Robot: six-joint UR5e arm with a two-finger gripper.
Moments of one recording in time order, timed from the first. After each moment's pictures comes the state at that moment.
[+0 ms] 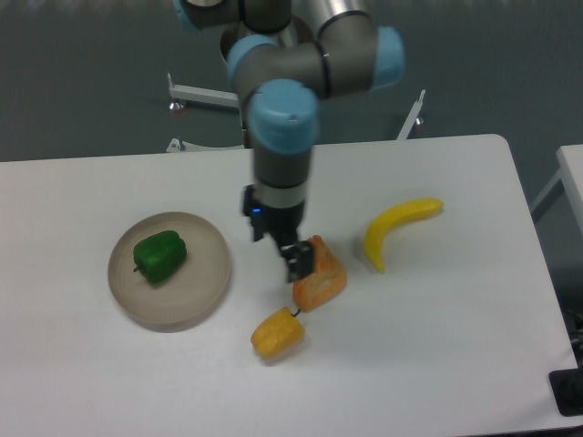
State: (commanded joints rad) arm 2.21 -1.95 -1.41 -1.23 1.55 1.41
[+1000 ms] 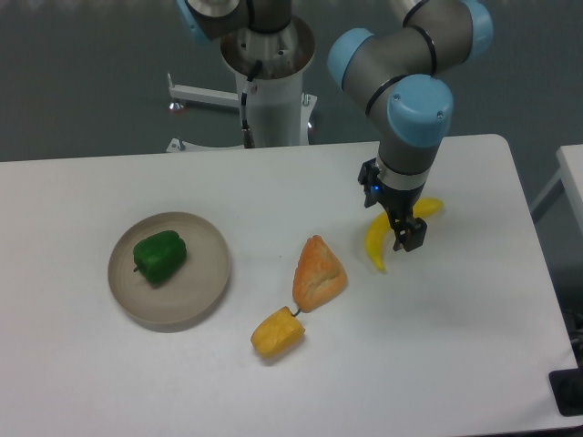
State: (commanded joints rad) arm 2.38 -1.95 -1.44 -1.31 1.56 1.64
